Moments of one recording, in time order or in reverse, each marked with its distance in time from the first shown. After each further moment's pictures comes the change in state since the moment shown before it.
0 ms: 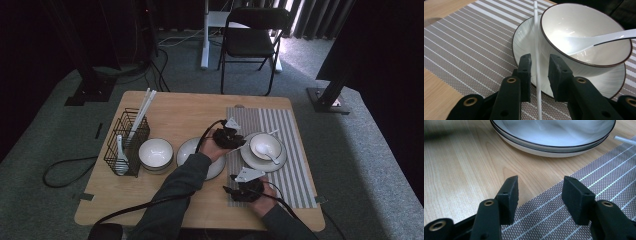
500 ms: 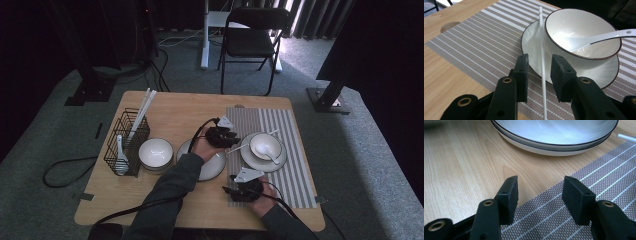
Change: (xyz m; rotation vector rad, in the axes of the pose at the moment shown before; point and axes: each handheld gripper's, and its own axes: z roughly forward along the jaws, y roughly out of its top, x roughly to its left) left arm 0.002 -0.003 -0.030 -0.021 0.036 0.007; right arm 0.001 -0.001 0.002 0.009 -0.001 -0.005
